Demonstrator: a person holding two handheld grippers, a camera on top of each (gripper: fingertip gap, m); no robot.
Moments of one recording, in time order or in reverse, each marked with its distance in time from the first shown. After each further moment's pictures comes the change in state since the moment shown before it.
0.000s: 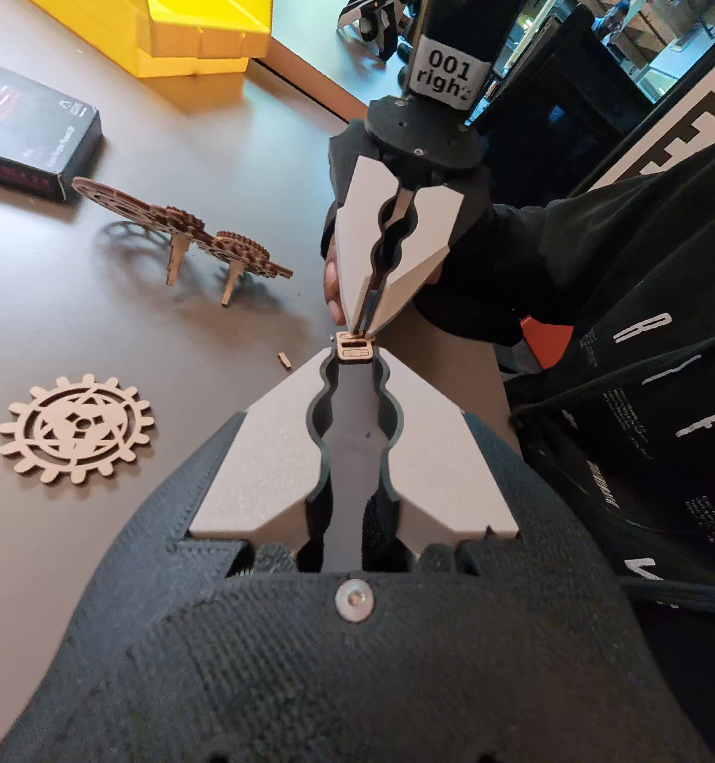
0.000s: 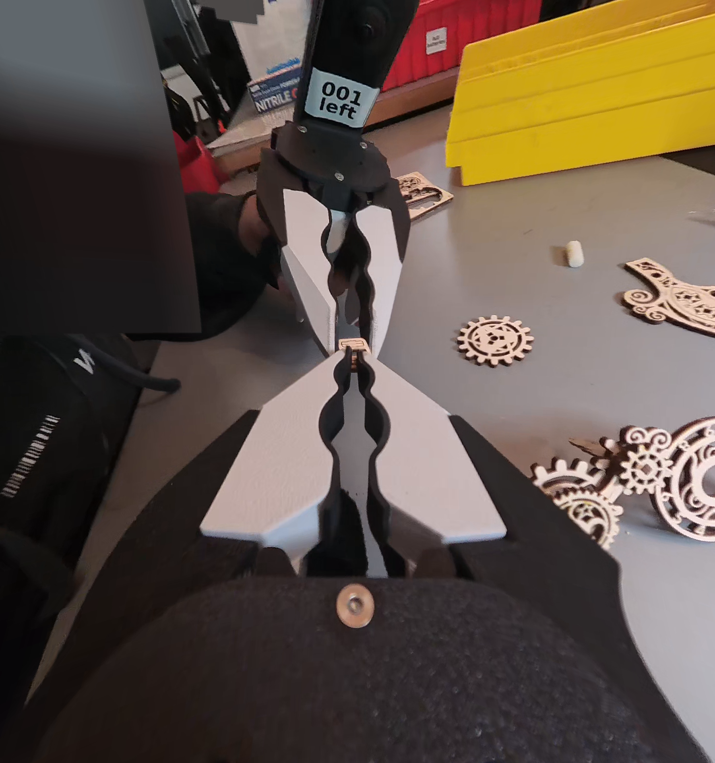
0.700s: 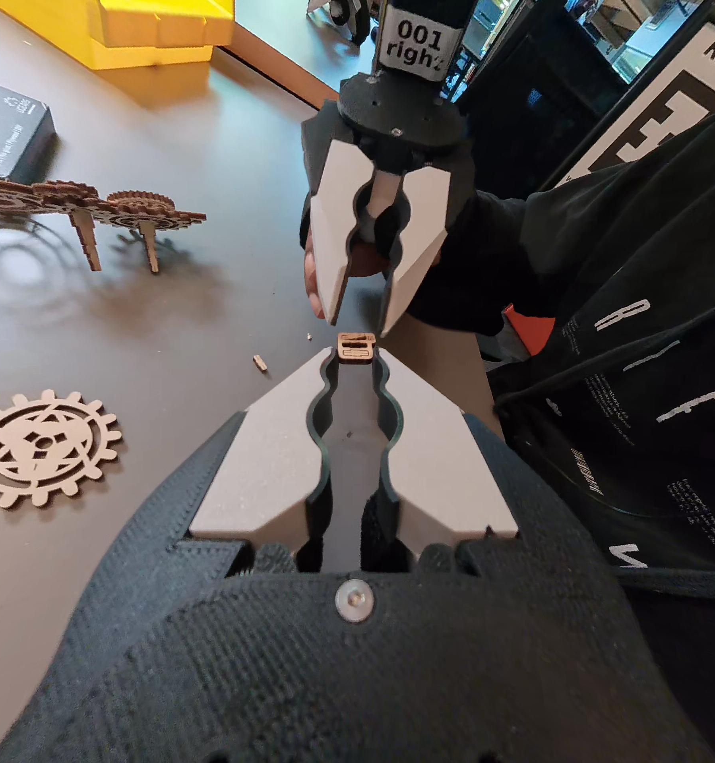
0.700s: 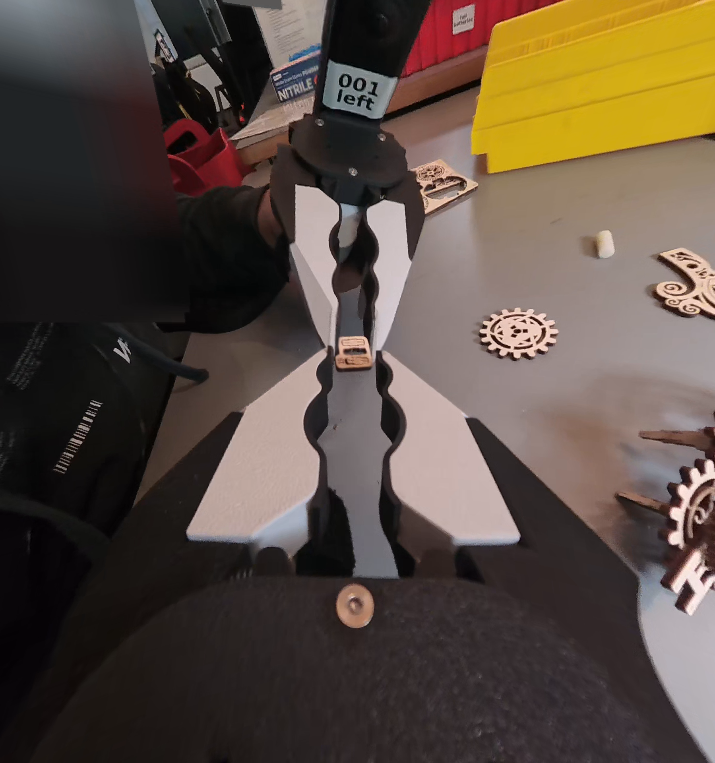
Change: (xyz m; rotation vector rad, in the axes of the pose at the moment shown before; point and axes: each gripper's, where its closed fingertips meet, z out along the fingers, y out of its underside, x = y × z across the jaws) left arm 0.013 0.002 0.003 -0.023 0.048 0.026; right arm -0.011 0.000 -0.007 -0.030 -0.056 0.024
